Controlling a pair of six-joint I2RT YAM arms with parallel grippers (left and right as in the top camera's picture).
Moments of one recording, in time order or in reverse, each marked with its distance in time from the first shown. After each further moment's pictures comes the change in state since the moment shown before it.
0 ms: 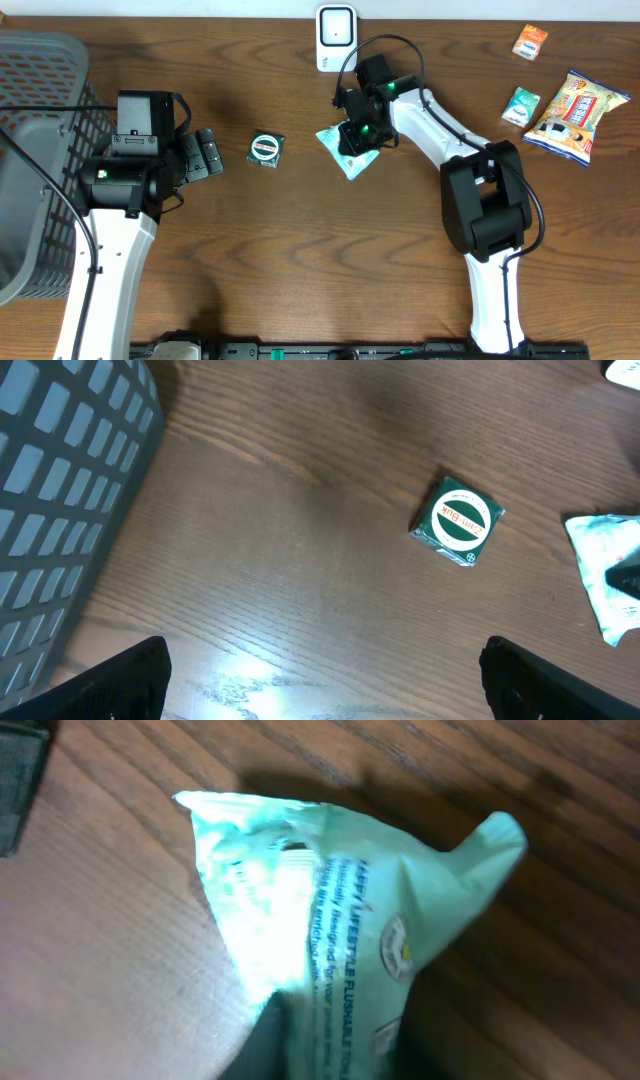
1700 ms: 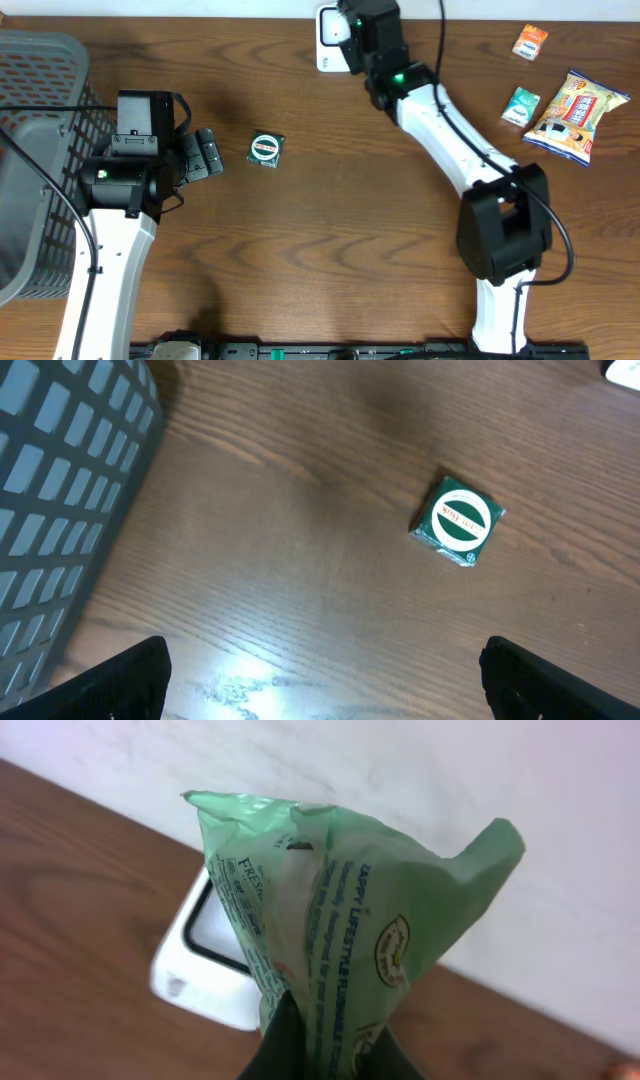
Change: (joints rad) left arm 0.000 0.000 0.000 0.000 0.000 0.000; right arm 0.042 -0.158 0.014 0.713 0.621 -0.169
